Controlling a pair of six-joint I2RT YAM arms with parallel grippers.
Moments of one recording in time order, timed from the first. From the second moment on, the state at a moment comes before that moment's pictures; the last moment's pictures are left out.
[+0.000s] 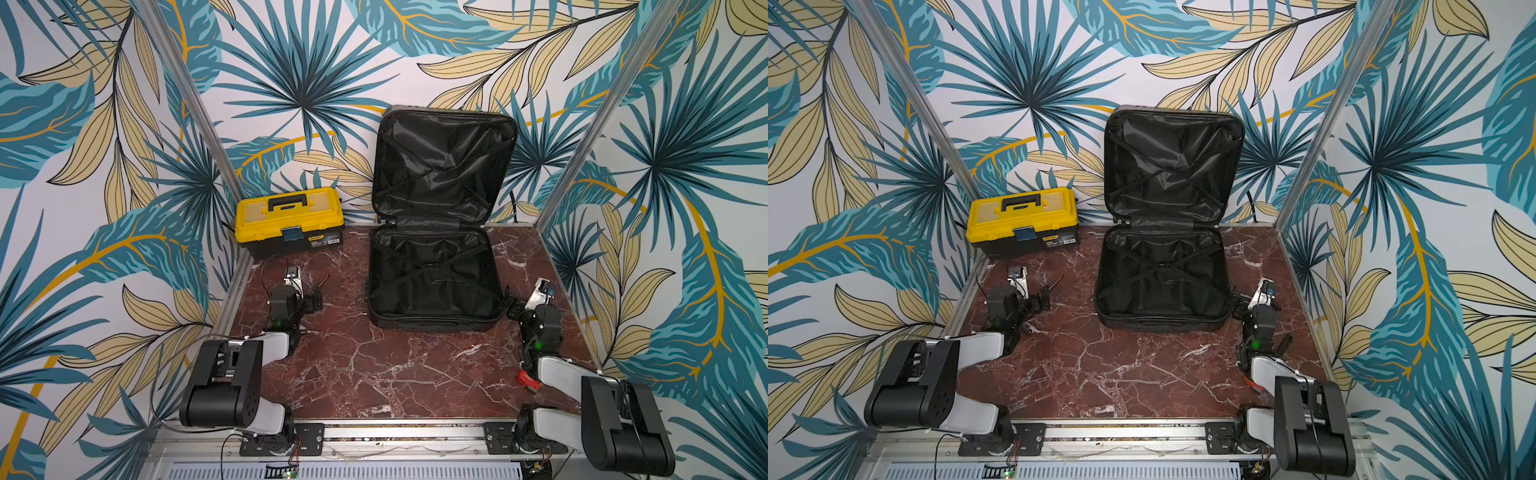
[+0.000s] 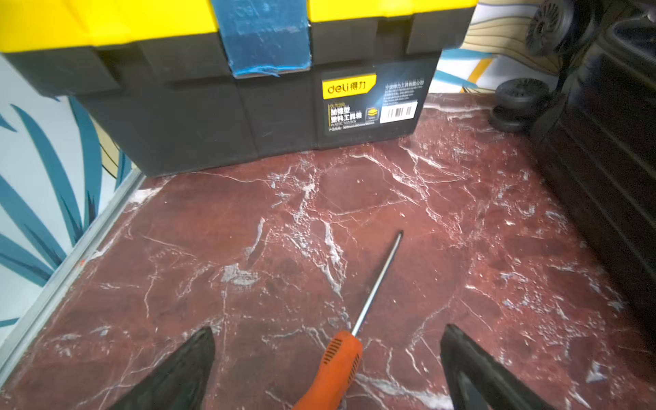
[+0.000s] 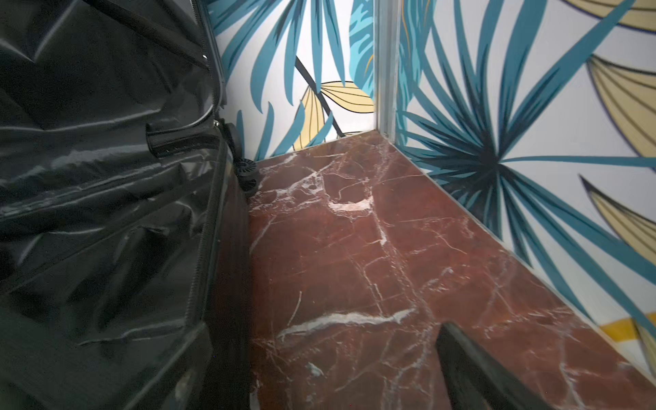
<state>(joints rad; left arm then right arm) 0.02 1.50 0.40 0.71 -0.03 -0.03 -0.14 1.31 0.25 0.87 0.11 0.18</state>
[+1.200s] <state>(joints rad) 0.03 1.55 0.36 0.91 0.02 -0.01 -0.05 1.50 0.40 0.92 -0.04 0.05</state>
